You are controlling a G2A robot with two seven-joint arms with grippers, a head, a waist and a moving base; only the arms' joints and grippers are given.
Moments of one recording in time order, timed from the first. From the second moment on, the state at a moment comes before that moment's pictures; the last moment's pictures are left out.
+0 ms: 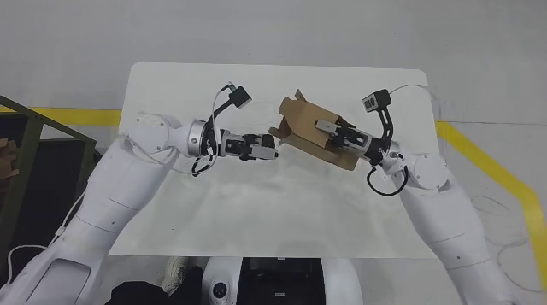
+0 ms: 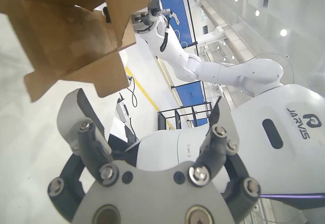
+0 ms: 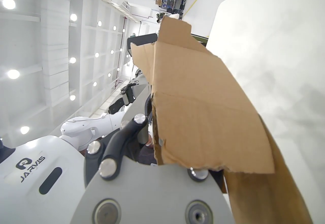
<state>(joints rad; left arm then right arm) 1.03 -0.98 -1.12 -1.57 -0.42 -0.35 -1.24 -1.17 -1.14 1.18 -1.44 0.47 -0.43 0.90</state>
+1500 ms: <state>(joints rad) 0.94 -1.02 -0.99 -1.42 -0.32 -0.30 -1.19 -1.27 -1.11 1.27 -1.64 0.53 -0.37 1.00</state>
